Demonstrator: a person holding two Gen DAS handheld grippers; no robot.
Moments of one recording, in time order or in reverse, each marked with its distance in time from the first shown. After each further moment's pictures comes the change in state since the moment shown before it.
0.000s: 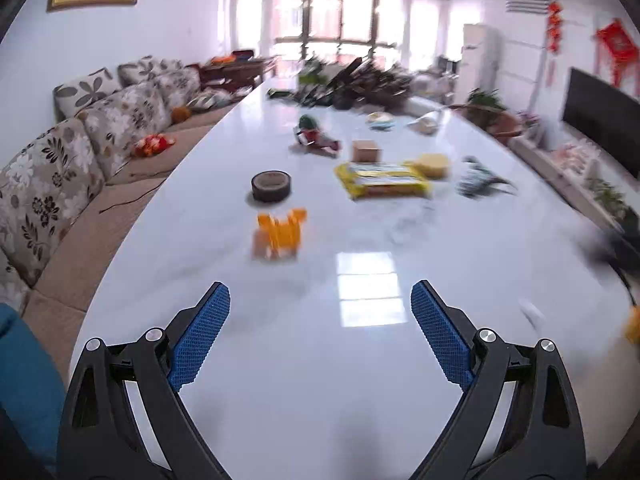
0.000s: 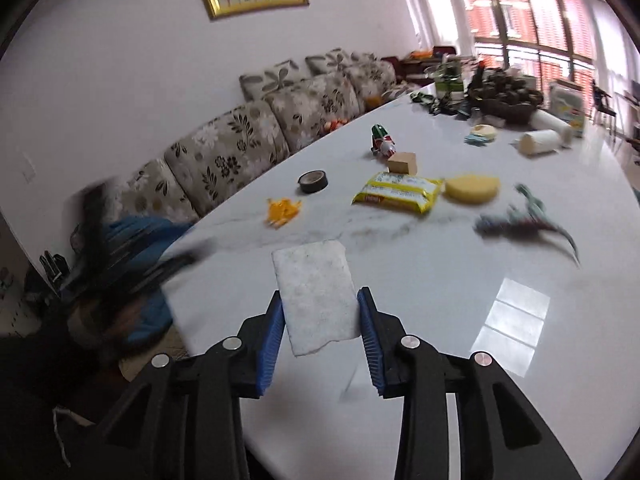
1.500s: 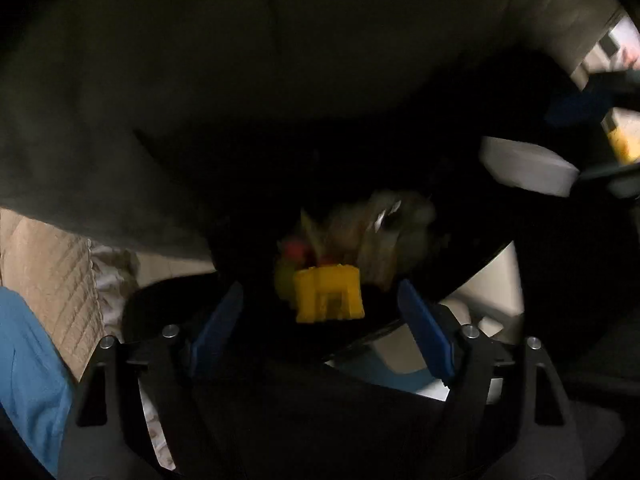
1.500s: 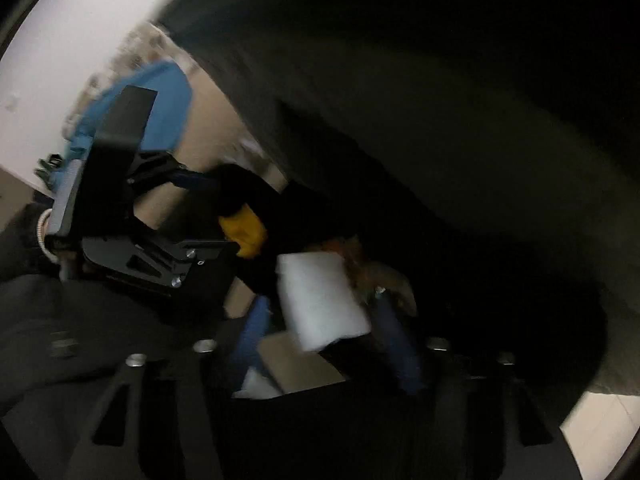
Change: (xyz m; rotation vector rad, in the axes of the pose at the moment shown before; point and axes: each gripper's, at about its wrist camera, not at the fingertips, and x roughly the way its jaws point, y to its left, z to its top) left arm 0.050 -0.038 -0.308 0.302 0.752 -0.172; right arm 0.136 0.038 -0.238 0.041 0.616 0.041
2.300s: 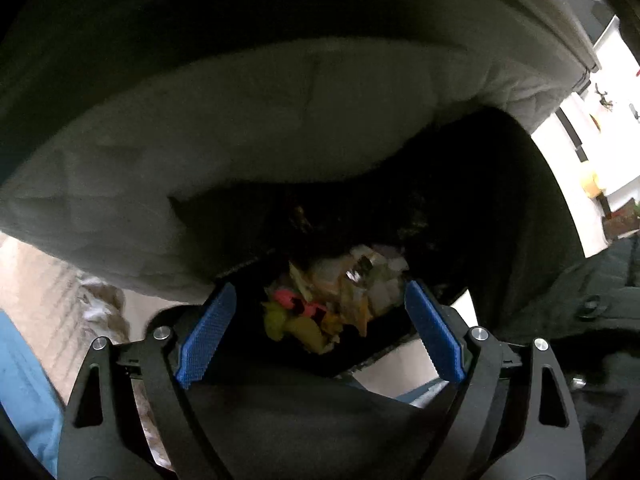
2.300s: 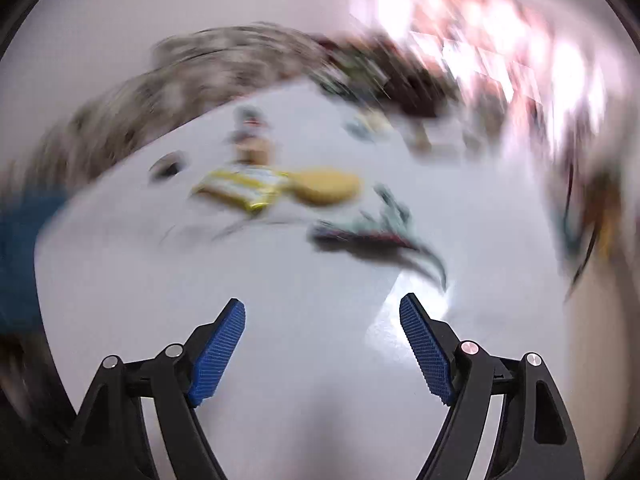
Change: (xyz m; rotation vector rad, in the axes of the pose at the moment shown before) left arm -0.084 0.030 0.003 -0.031 -0.256 -0.096; right arm -0.245 -0.178 0.220 0.241 -0.496 -0.233
